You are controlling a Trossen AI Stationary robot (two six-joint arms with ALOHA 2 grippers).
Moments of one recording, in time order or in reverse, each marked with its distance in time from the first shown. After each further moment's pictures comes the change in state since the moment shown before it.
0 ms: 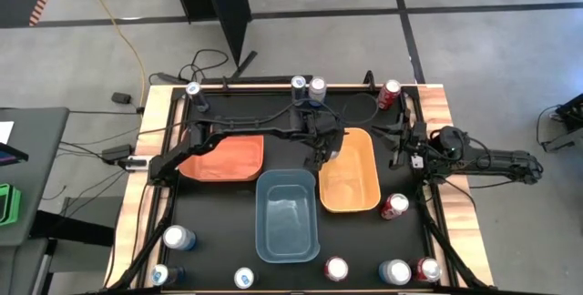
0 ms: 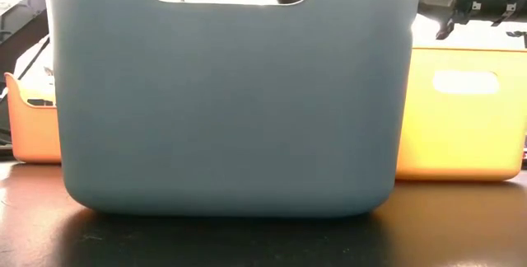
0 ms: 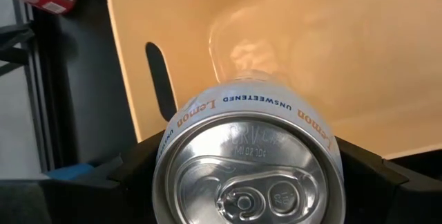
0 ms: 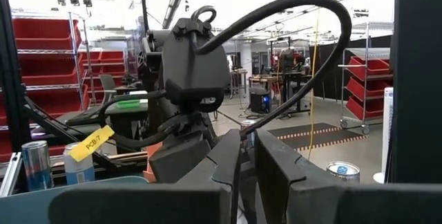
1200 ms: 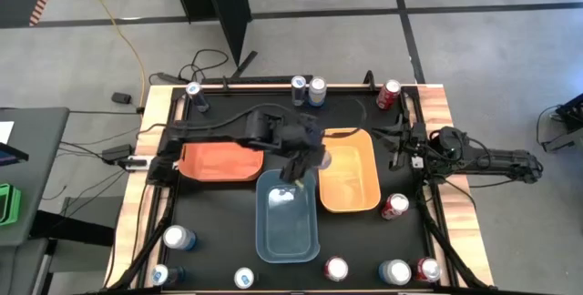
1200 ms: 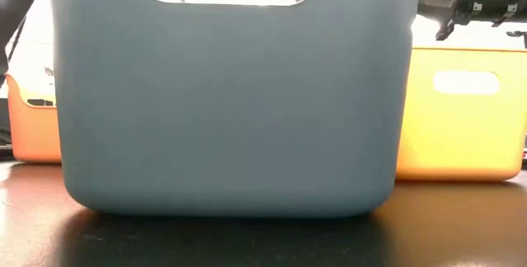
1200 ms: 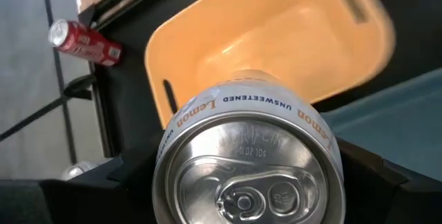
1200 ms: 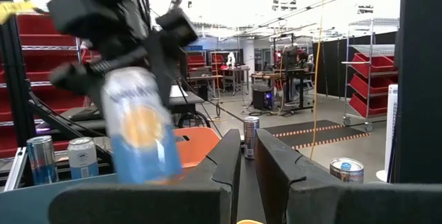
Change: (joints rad) left arm -0.194 -0.262 0.109 -0.293 -0.083 -0.053; right arm 0.014 -0.001 0.000 -0.015 0.000 0.002
